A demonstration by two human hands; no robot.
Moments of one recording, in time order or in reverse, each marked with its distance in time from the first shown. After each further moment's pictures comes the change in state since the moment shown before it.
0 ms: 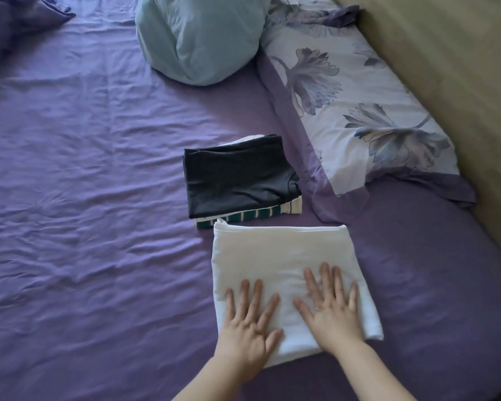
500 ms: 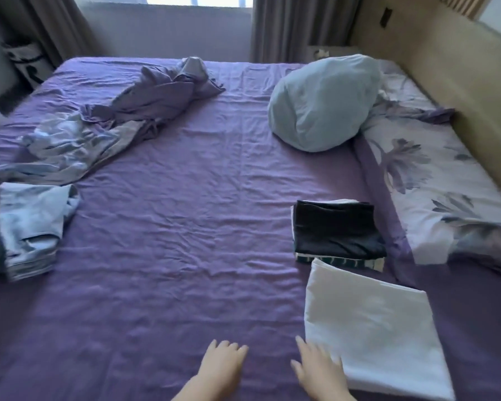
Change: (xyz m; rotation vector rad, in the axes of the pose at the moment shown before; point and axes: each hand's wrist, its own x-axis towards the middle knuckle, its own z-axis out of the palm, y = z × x) left_hand -0.167 -0.116 -0.130 -0.010 -0.470 -0.350; right_hand -0.093 -0.191 -0.099 -0.048 -0.401 -0.251
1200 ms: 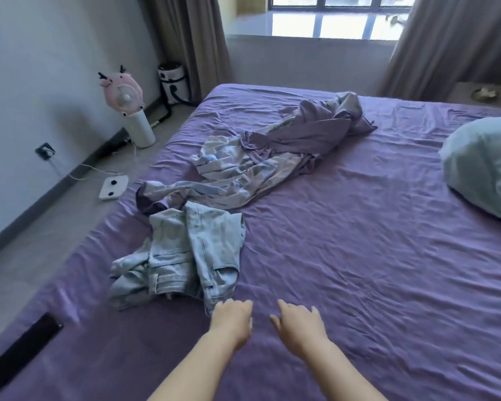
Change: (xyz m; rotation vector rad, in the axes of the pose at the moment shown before) left_hand -0.104 -0.449 -0.068 -0.188 0.288 -0.412; right_hand 0.098 -0.511 -0.111 -0.144 0.095 -0.427
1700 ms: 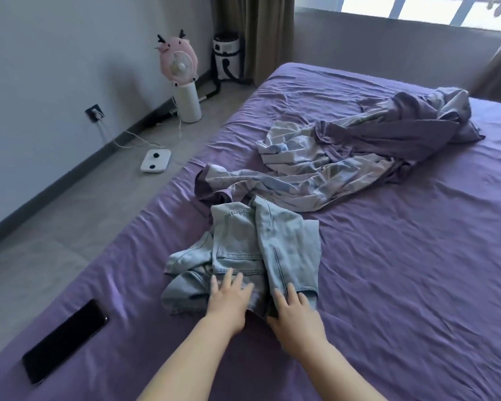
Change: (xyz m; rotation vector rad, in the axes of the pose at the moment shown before) left_hand 0.061 -0.213 0.028 -0.012 -0.063 -0.156; right_hand 0.131 -0.174 0.024 -0.102 0.042 -0.120
